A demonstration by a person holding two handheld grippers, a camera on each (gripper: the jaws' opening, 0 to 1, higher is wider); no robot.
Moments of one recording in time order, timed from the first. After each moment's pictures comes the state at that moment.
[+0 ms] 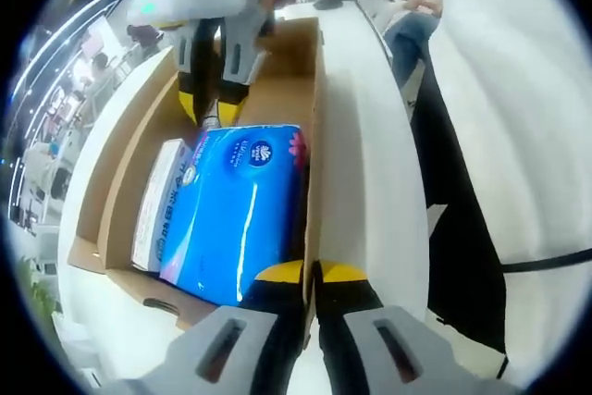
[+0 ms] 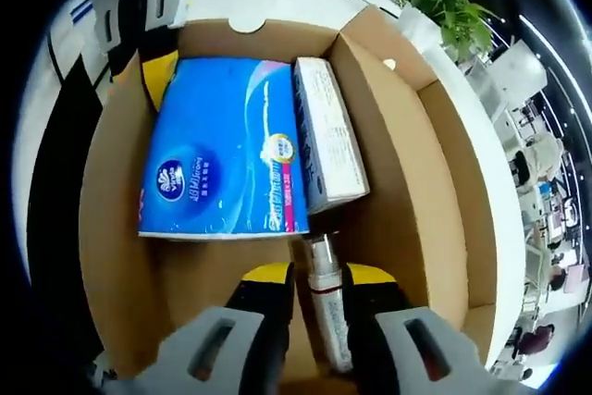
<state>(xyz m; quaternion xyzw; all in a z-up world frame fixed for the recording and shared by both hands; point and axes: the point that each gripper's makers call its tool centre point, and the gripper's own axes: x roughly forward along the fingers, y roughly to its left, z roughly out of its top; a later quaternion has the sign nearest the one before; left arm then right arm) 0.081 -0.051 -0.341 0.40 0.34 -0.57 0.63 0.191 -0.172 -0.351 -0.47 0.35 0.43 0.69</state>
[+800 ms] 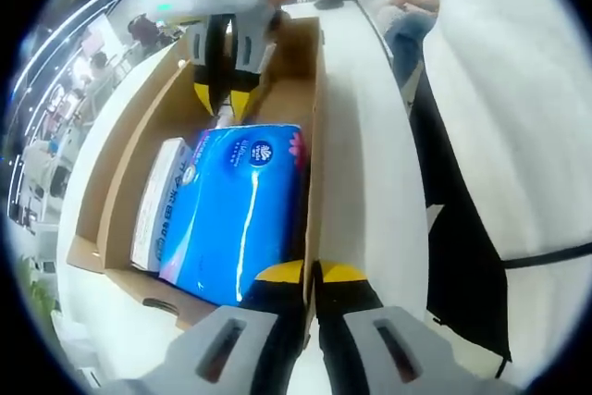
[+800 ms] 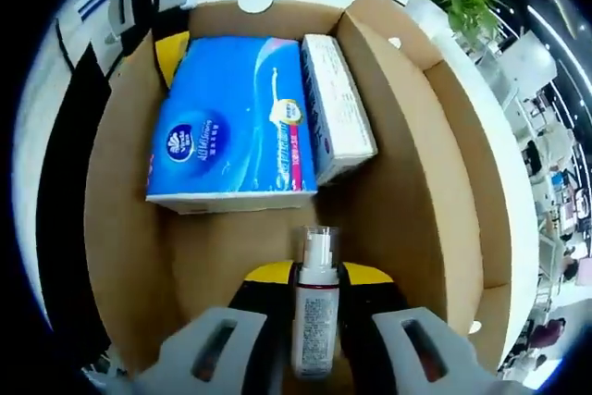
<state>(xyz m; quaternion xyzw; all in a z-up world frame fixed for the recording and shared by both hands) 0.081 -0.051 -0.342 0.40 0.34 -0.57 0.63 0.179 -0.193 -0.354 -0.42 0.40 0.44 0.69</state>
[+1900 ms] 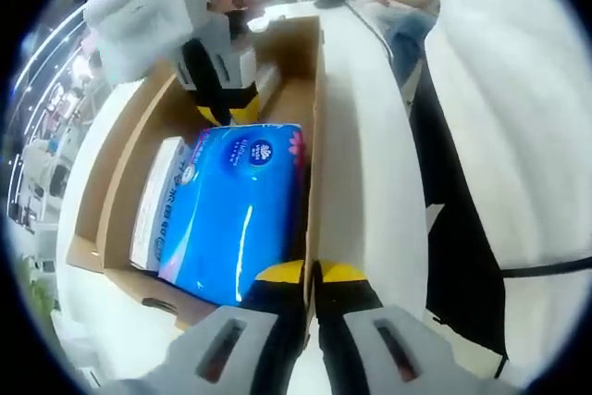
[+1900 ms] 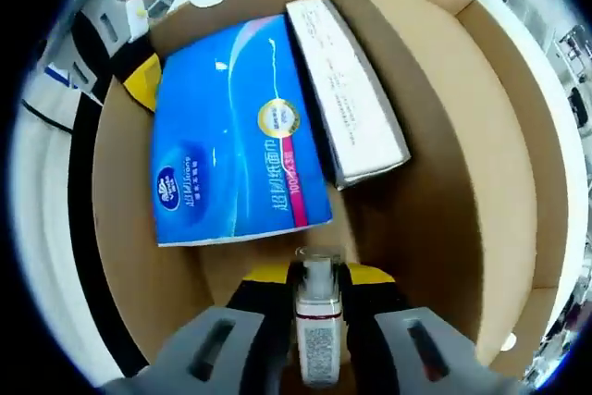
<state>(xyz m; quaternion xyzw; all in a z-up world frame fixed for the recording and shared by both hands) 0.080 -0.051 -0.341 0.40 0.34 -0.57 0.63 0.168 -0.181 -0.377 -0.40 0.54 0.43 0.60</state>
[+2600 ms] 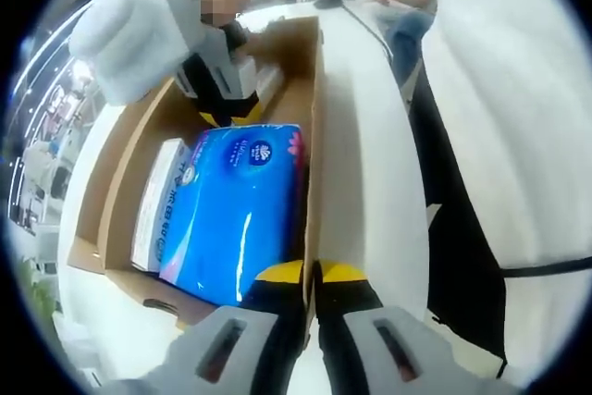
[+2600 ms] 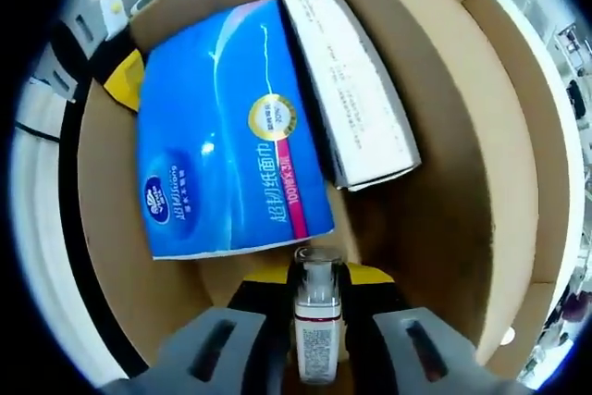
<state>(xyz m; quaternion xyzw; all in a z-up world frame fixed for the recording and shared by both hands) 0.079 -0.051 -0.341 0.40 0.34 -0.57 0.63 0.165 -0.180 -0.375 -0.40 0.55 0.43 0.59</state>
